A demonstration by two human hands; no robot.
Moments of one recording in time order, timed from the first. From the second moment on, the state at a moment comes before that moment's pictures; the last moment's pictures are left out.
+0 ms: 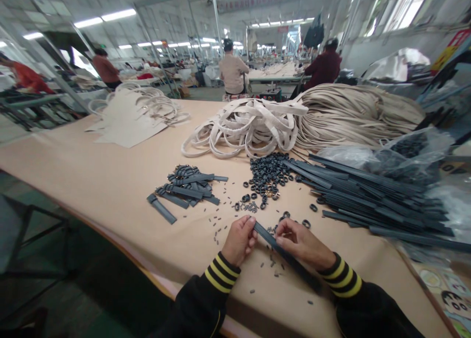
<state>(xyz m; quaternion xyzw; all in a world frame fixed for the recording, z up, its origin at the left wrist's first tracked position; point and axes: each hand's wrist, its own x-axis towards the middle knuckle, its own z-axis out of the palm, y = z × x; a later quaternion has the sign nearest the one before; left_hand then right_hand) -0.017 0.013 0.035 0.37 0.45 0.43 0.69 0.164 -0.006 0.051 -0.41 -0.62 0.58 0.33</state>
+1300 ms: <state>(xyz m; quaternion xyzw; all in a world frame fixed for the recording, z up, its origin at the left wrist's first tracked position) -0.029 0.018 0.046 0.66 0.53 0.40 0.34 0.159 -0.006 0.046 -0.44 -0.54 0.66 0.29</state>
